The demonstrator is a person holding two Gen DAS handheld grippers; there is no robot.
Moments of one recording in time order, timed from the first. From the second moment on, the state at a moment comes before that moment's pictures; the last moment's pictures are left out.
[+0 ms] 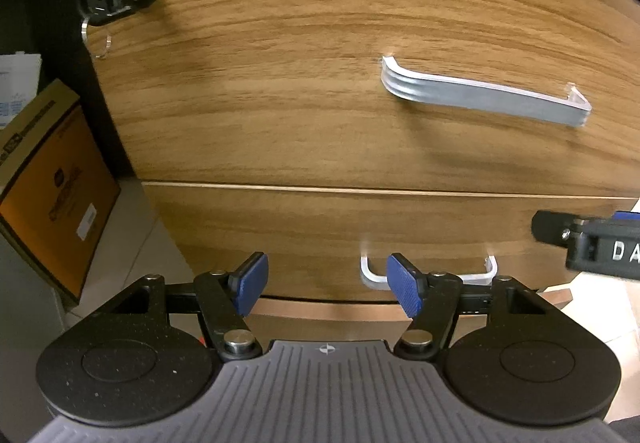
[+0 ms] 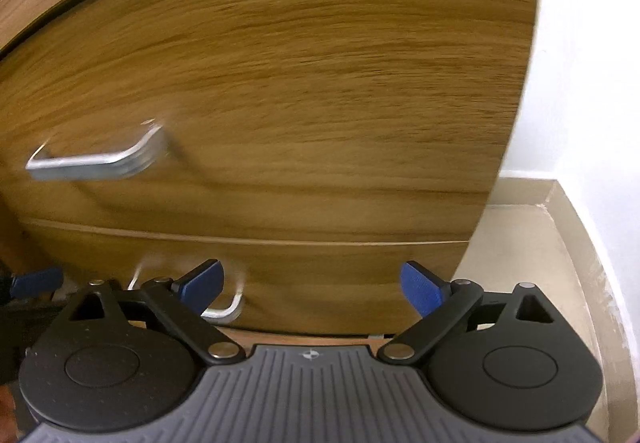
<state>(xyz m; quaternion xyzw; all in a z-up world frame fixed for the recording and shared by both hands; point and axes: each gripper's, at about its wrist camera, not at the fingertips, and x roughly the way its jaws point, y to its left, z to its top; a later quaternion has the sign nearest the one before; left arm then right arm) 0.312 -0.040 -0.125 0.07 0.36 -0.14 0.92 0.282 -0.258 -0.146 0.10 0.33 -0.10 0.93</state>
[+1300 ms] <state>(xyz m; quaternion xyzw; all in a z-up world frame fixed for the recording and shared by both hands) 0.135 0.036 -0.023 -0.01 0.34 -0.10 0.94 0.084 -0.196 -0.051 0.08 0.33 -0.03 0.94</state>
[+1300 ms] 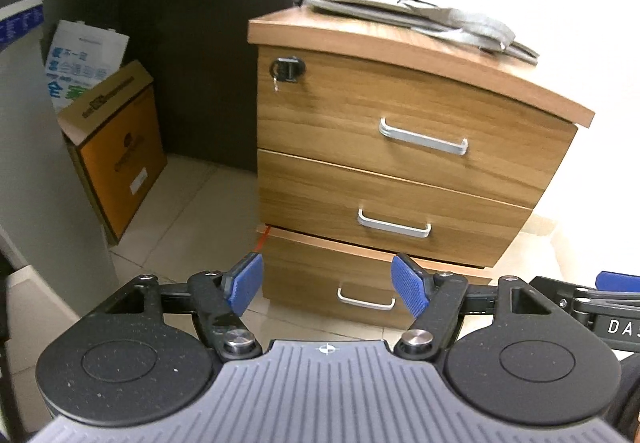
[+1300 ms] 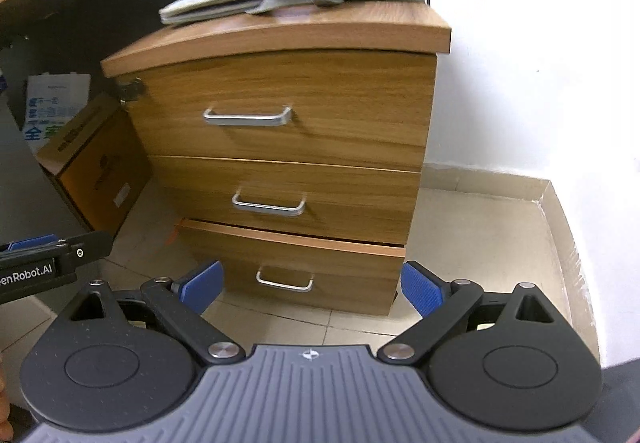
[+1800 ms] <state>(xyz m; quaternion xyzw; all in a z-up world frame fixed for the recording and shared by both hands) 0.064 0.058 0.030 -0.02 0.33 -0.09 0.94 0.015 -0.189 0.007 0.07 0.32 0.01 0.95</state>
